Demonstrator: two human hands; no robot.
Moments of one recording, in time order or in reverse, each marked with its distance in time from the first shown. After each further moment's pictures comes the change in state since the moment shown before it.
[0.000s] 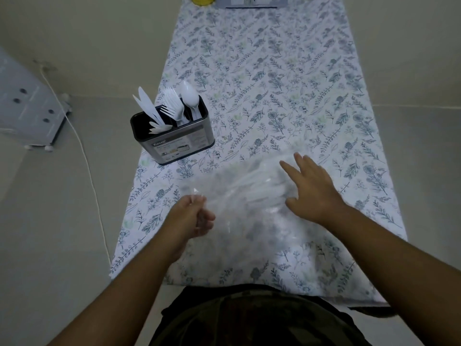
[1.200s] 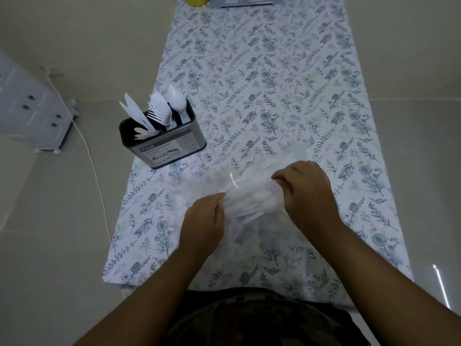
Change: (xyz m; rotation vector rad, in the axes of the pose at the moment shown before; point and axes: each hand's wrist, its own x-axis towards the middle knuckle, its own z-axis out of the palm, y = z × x) left_hand 0.021 -0.036 0.057 0.837 0.213 0.785; right_hand -0.015 -0.001 0.005 0.243 0.725 -0.236
